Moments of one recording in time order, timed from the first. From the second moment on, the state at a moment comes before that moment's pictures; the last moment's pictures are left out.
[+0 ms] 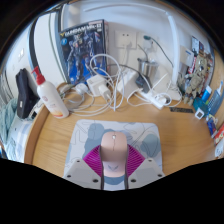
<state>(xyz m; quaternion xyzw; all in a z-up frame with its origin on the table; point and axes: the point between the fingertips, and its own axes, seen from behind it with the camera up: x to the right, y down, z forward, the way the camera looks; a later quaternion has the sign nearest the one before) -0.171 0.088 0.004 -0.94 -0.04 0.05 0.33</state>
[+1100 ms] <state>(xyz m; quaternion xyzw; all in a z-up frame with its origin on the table) -0.164 0.027 0.226 -0.91 -0.01 0.01 0.42</state>
